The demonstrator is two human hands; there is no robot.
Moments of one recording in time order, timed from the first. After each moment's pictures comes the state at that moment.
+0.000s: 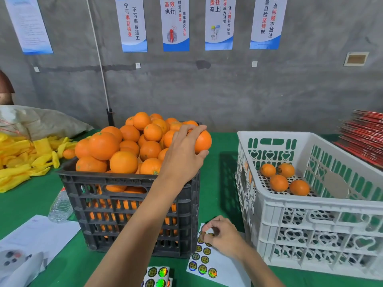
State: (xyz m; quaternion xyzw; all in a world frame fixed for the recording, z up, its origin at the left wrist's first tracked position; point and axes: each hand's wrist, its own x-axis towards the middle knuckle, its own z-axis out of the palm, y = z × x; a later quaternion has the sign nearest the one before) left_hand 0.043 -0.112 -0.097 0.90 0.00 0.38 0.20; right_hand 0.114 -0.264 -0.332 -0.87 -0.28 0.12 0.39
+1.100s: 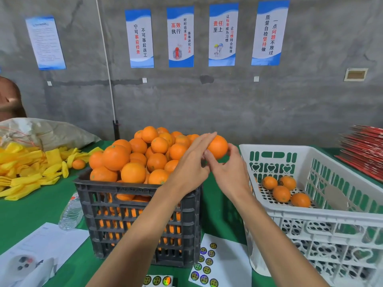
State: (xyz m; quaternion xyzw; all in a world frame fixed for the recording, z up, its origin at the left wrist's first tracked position) left_hand 0.043 -0.114 -0.092 0.86 -0.15 0.35 0.33; right_hand 0.089 -0.239 -0.103 -0.76 -0.21 -0.18 0.59
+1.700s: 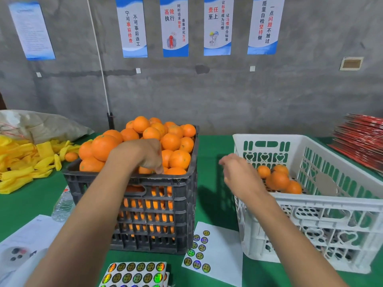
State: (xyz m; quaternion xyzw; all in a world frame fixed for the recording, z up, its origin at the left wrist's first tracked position) left_hand 0.003 -0.056 -0.035 0.97 0.23 -0.06 0.06; right_hand 0.102 -0.294 -0.128 -0.91 -0.30 -0.22 0.19
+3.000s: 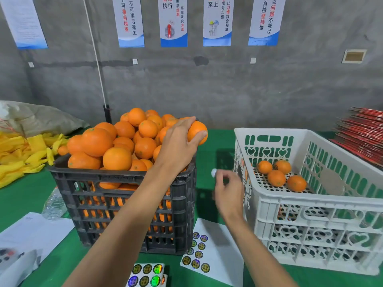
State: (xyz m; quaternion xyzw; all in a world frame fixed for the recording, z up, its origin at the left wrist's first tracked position) left_hand 0.053 -0.113 -0.081 0.88 0.03 0.38 0.27; right_hand 0.111 -0.244 -0.219 -0.77 -0.15 -0.18 0.59
